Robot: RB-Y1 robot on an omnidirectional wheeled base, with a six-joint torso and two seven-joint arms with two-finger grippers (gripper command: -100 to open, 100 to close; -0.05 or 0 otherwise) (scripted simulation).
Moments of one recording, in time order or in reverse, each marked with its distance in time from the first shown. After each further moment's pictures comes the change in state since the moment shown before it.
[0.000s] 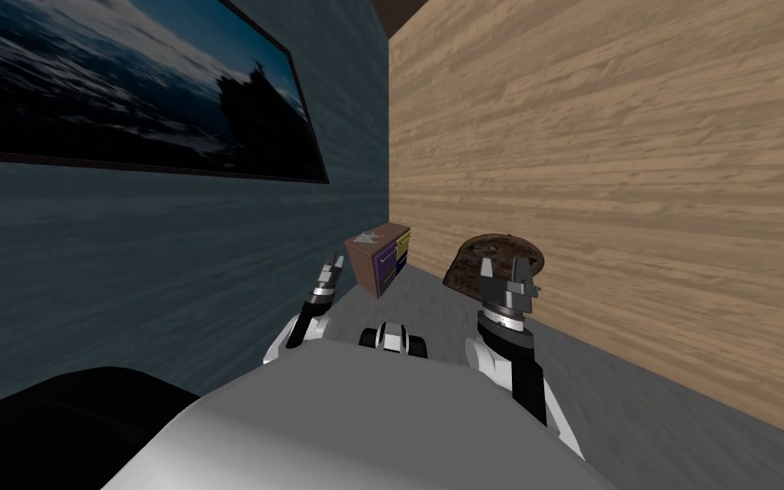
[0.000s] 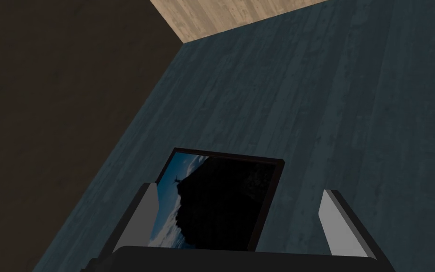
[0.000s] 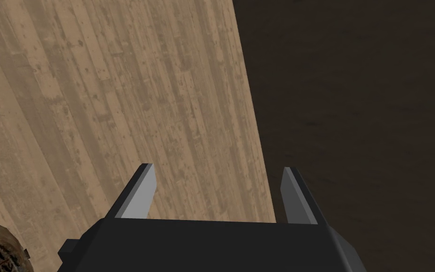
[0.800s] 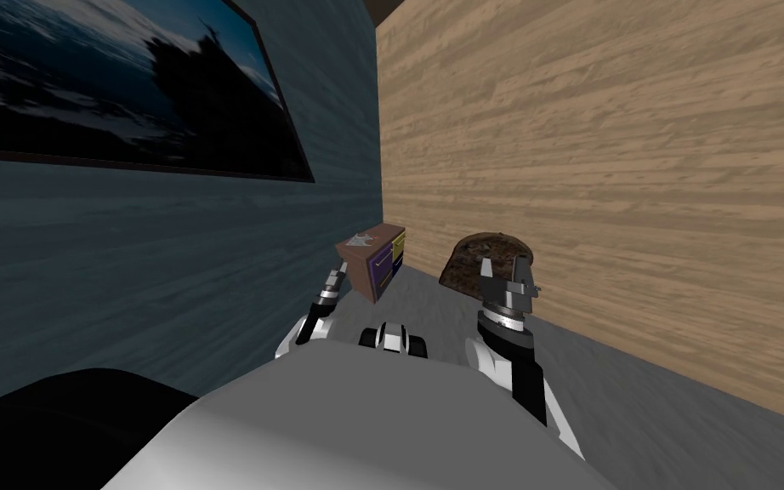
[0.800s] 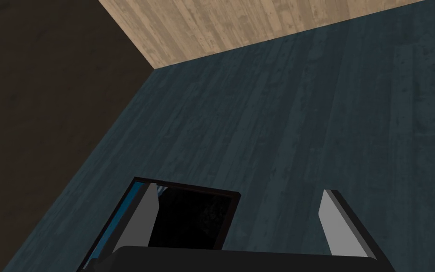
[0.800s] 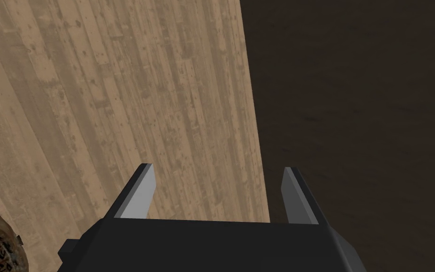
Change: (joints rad) left arm -0.051 0.016 -0.010 0.198 -0.001 -0.066 -0.011; right arm 0.000 0.000 0.000 0.000 0.000 0.000 0.000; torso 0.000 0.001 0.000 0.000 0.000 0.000
